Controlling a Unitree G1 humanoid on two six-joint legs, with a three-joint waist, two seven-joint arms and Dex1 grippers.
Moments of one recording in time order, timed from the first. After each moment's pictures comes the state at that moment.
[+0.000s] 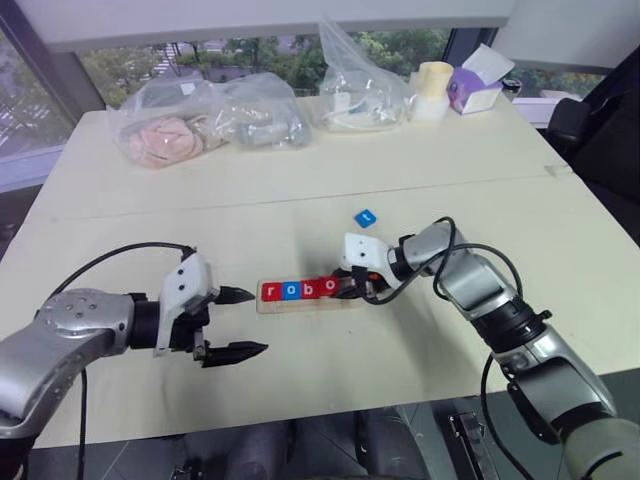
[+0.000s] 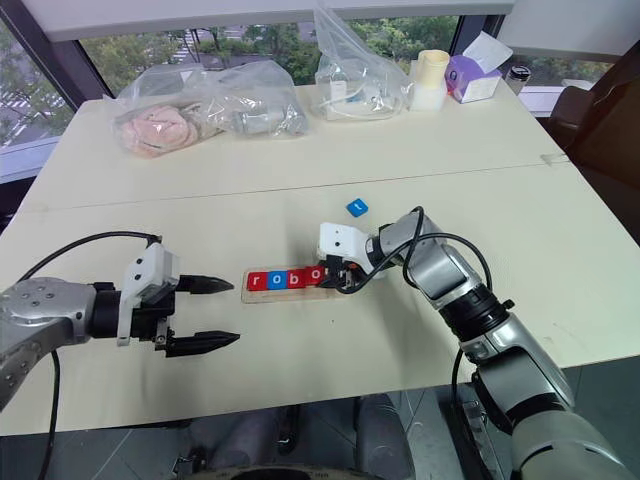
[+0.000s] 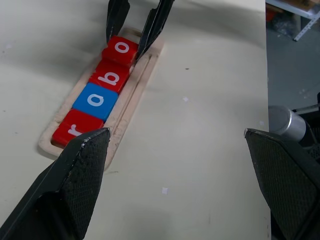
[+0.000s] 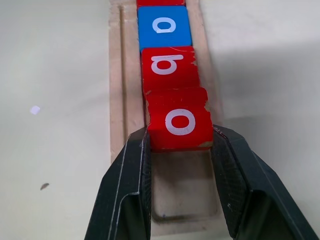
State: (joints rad) left arm -0.04 0.97 0.14 -0.60 -0.69 0.75 -0.99; right arm -0.72 -0.53 0.46 0.08 -0.03 0.47 1.22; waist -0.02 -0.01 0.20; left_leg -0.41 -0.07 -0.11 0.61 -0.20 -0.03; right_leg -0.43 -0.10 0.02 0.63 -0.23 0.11
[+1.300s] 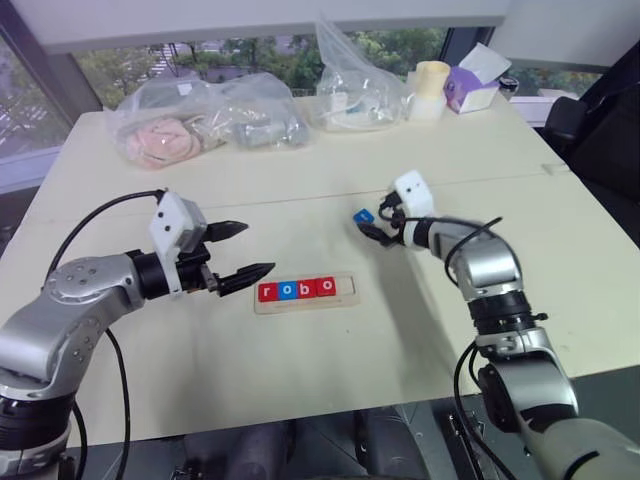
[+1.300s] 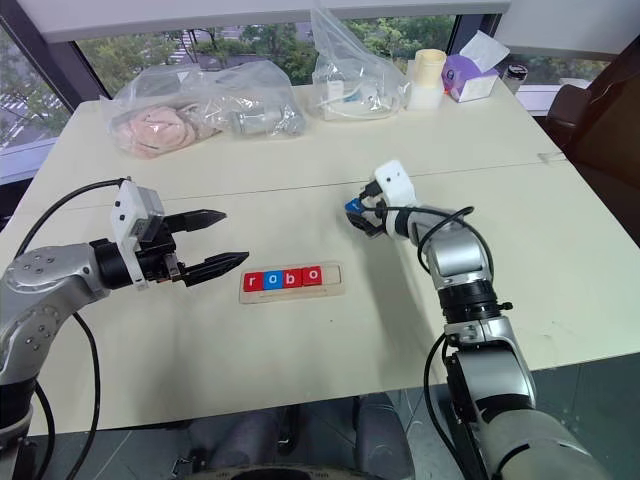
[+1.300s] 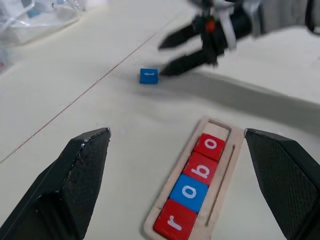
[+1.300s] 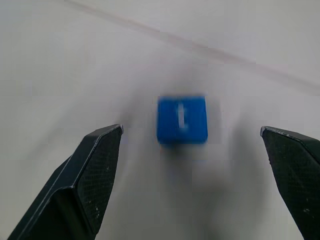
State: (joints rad) left arm -0.23 0.78 0.19 -0.49 -0.69 0.73 -0.78; right arm -0.74 -0.32 0.05 0.40 0.04 0.58 0.54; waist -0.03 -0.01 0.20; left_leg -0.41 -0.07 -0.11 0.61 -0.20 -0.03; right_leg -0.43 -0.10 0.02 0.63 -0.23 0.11
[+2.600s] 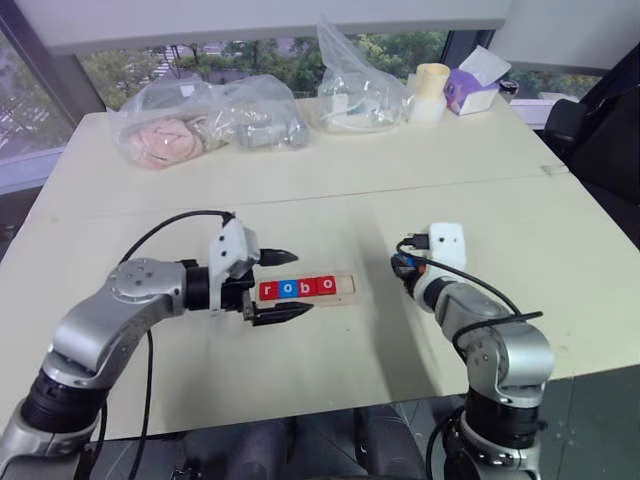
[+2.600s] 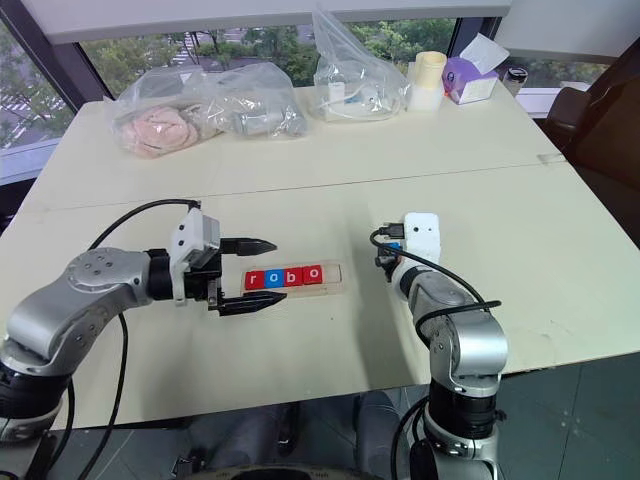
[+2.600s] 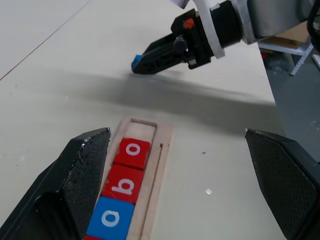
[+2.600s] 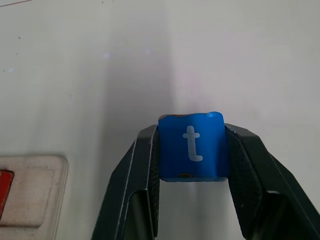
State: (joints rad) left arm -0.34 0.74 -0.07 -0.45 -0.60 0.64 -0.95; right arm -0.29 -0.02 -0.14 -0.57 0.14 1.29 0.03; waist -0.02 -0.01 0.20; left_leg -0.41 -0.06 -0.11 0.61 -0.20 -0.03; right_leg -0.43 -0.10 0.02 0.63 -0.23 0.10
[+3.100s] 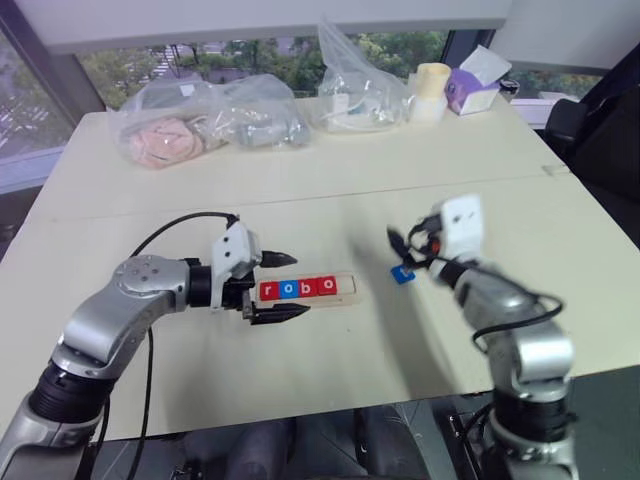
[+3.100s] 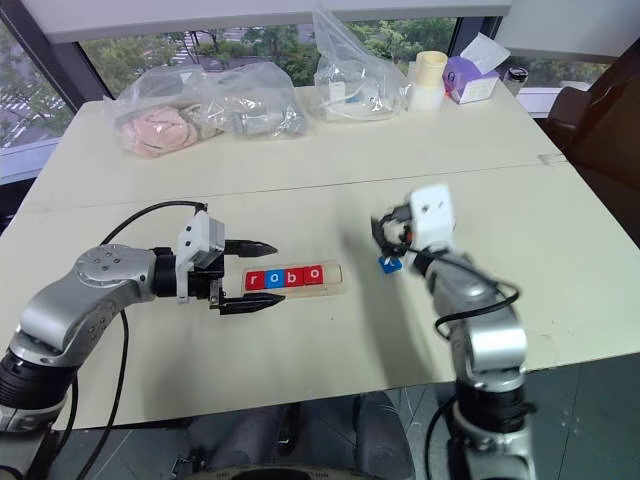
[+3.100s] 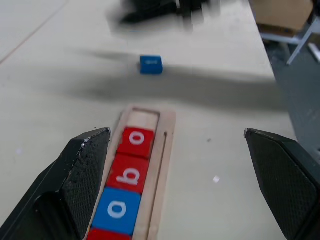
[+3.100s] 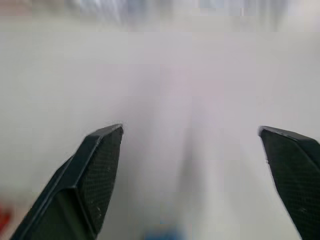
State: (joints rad) left arm -0.30 0.77 -0.10 -0.40 -0.55 0.60 -1.00; right arm -0.37 -0.39 -0.14 -0.50 0.21 0.78 0.39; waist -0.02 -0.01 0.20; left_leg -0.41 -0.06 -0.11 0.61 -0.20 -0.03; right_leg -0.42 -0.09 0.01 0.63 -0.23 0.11
